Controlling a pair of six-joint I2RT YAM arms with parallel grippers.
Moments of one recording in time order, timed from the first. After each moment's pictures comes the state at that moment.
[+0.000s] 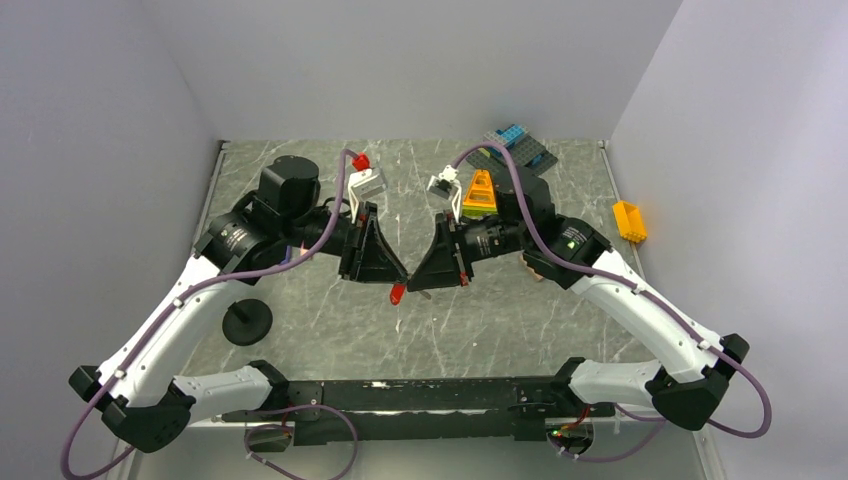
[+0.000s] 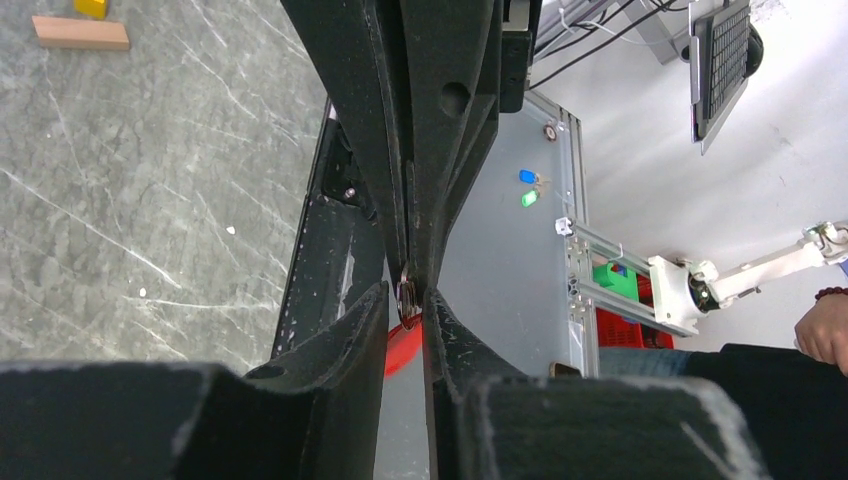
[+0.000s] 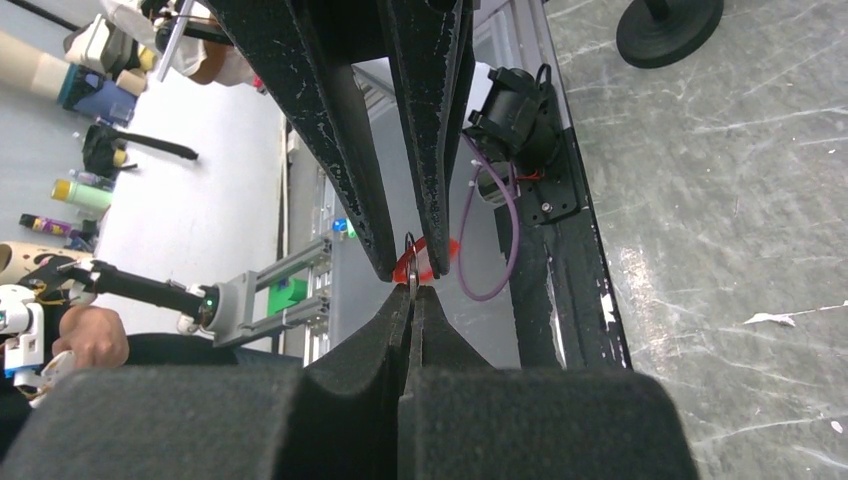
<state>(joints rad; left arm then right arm) -0.66 1.13 1.44 -0.75 0.96 -0.25 0.81 1.18 1.34 -0.50 -0.88 0.49</state>
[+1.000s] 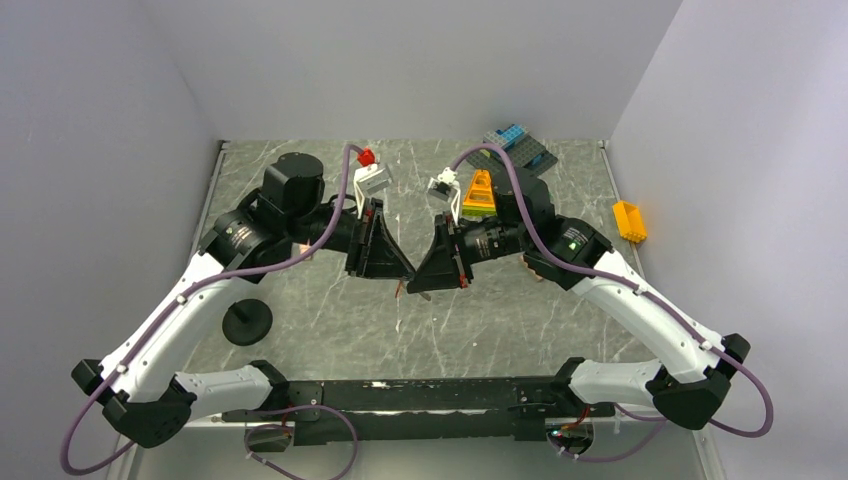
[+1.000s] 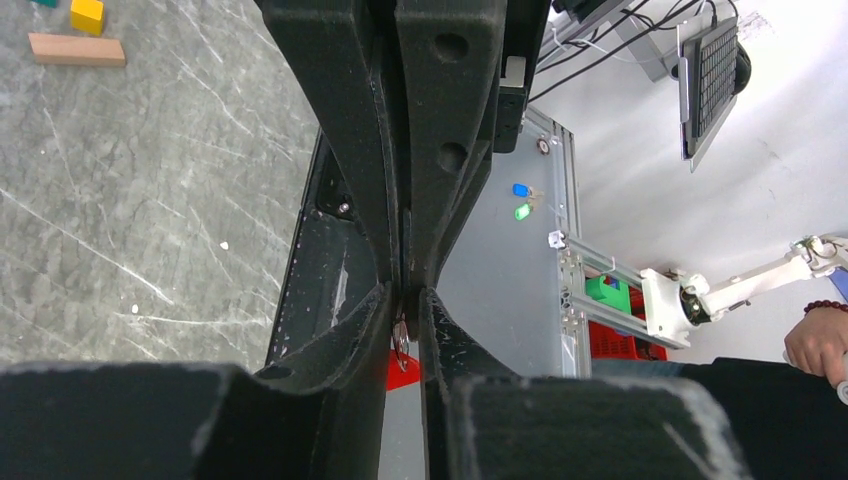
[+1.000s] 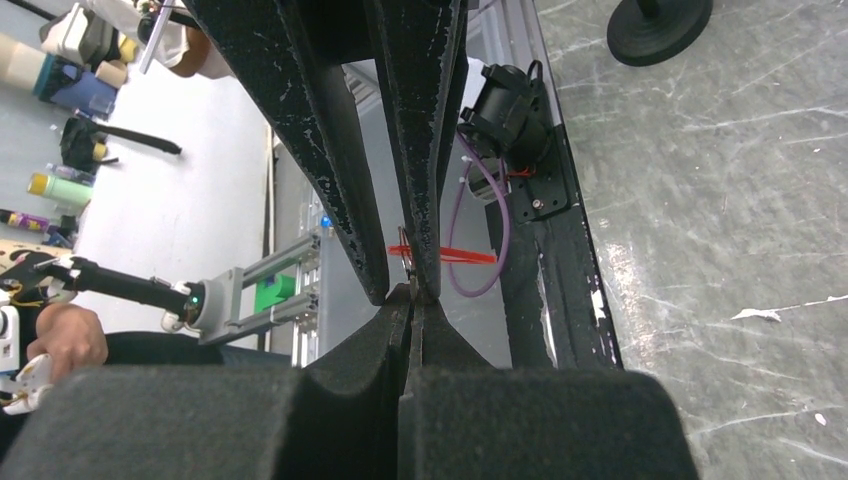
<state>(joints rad) -0.69 1.15 1.46 -0.70 0.93 -0.31 0.83 1.18 1.36 -0.54 -0.85 0.46</state>
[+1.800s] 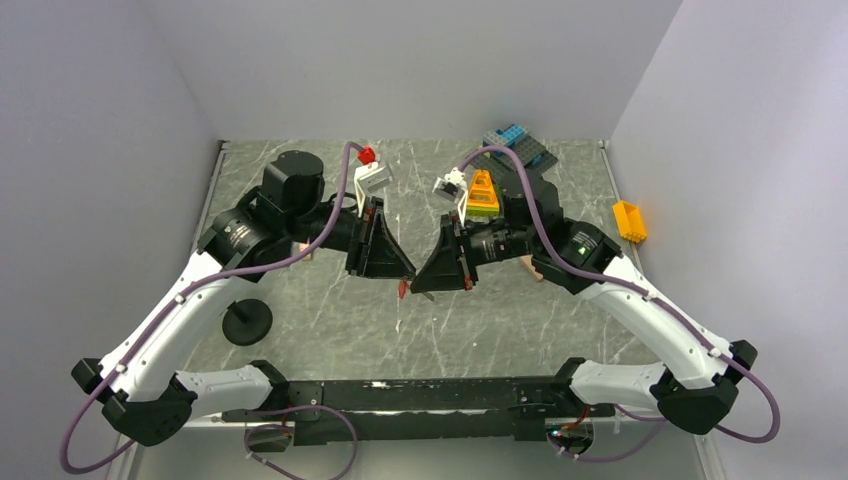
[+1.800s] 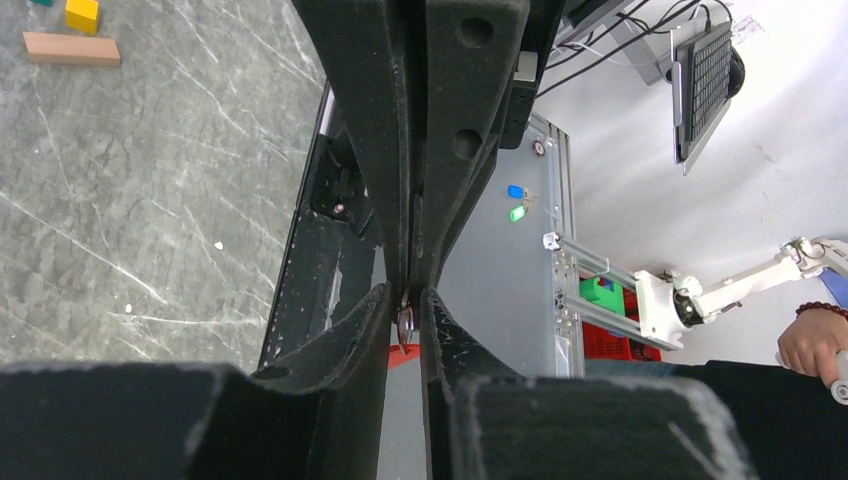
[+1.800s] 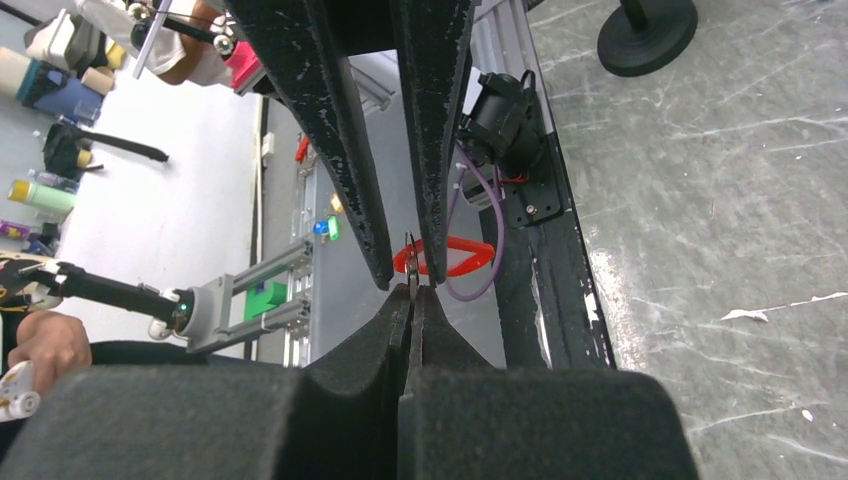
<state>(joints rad) -0.70 1.16 1.49 -0.72 0.91 -0.32 0.83 1.15 1.36 -0.55 -0.82 0.45</state>
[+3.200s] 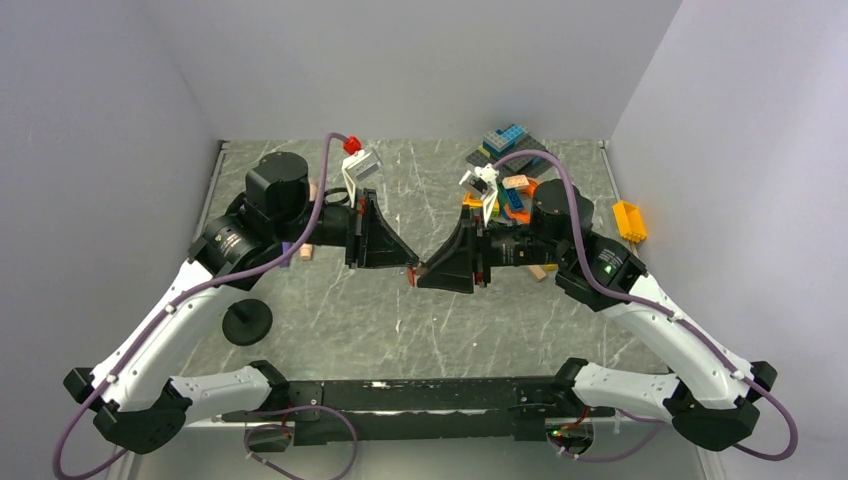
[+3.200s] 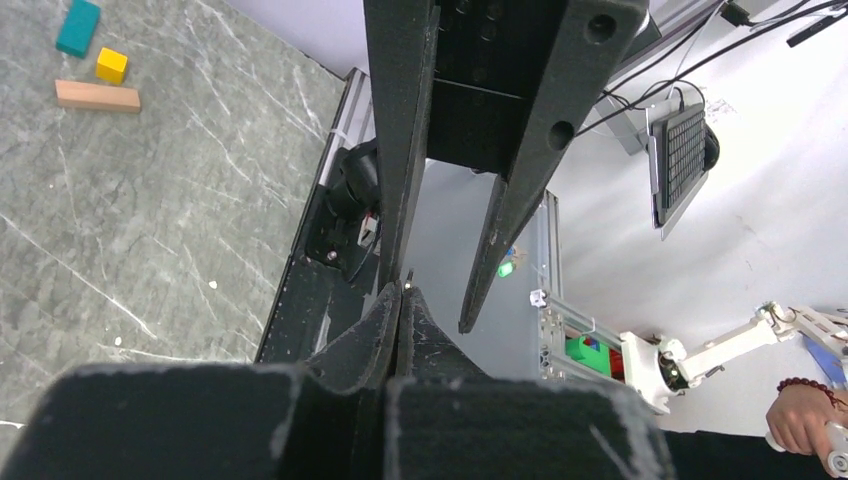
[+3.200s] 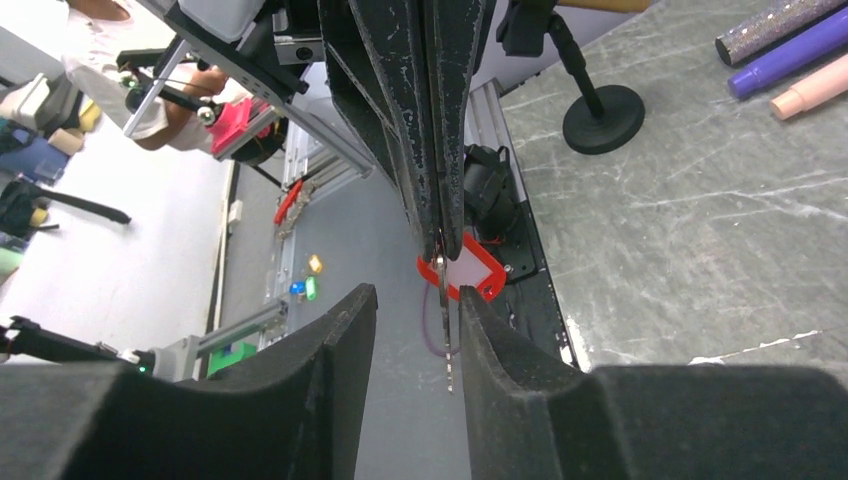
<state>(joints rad) -0.70 1.11 1.47 -0.58 0.84 -0.49 0.84 1.03 1.31 -0.43 -0.70 0.50</state>
